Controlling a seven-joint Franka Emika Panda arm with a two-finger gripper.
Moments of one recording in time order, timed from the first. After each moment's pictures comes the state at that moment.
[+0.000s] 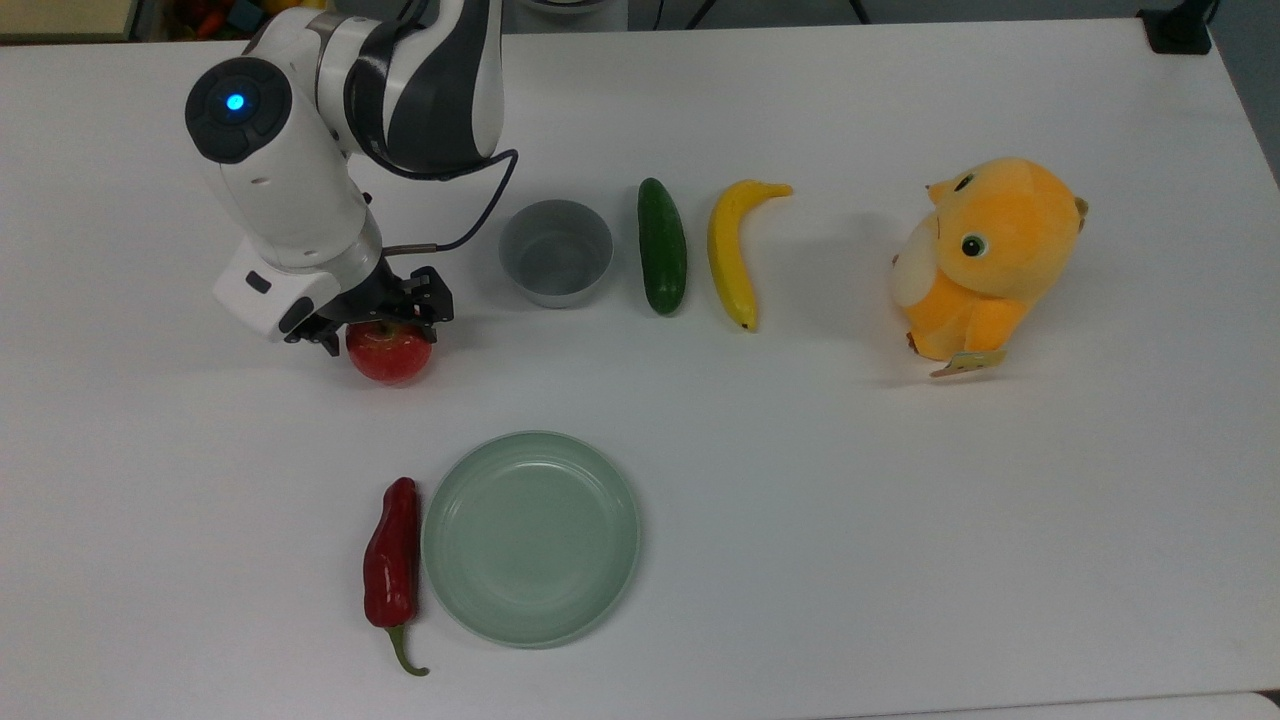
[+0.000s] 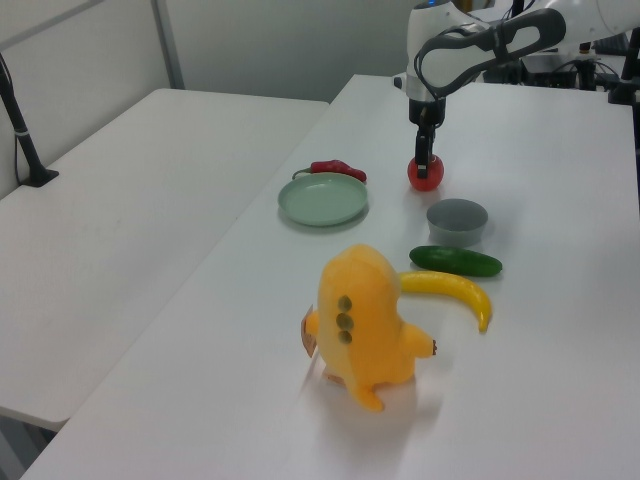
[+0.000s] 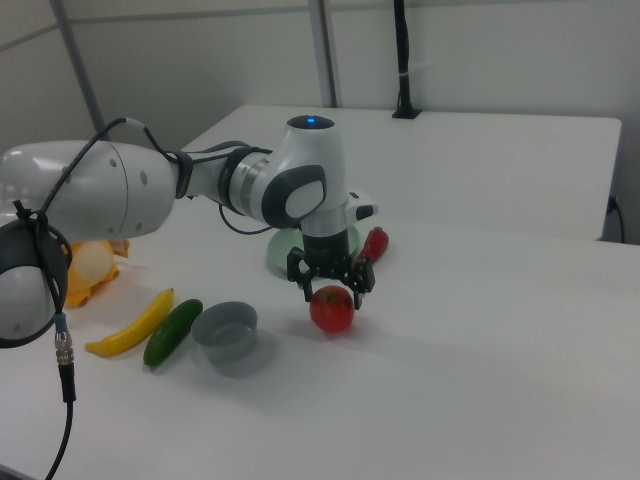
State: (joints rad) arm -0.03 0.61 -0.16 -1.43 0.12 2.02 -0.42
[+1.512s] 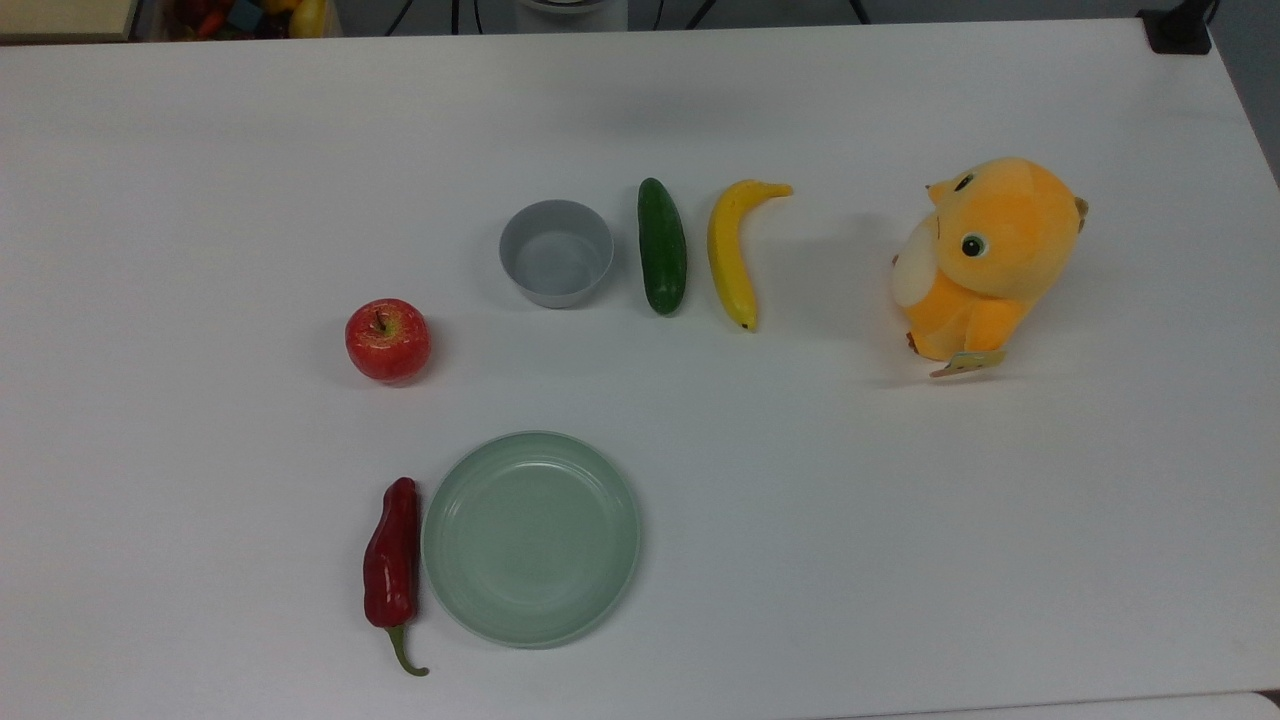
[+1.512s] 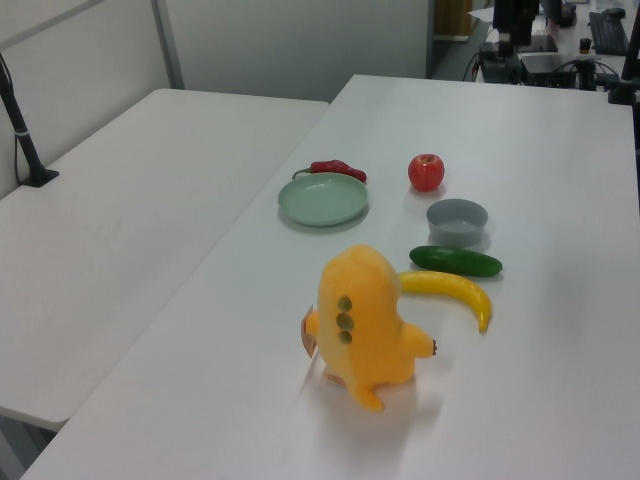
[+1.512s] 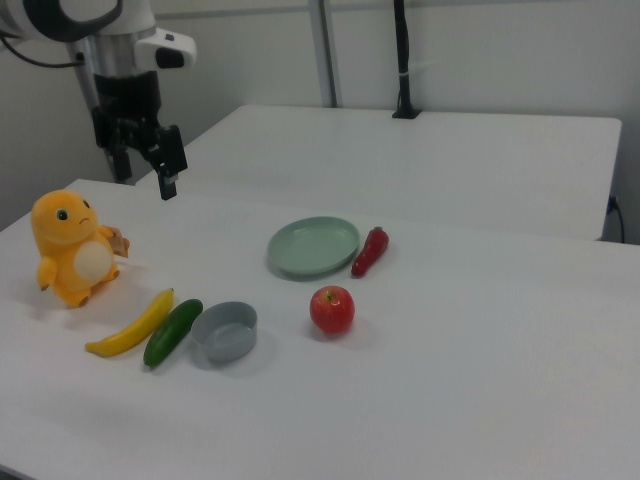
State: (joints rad) arm 0.11 -0.04 -0.09 -1.54 0.10 1.43 0.12
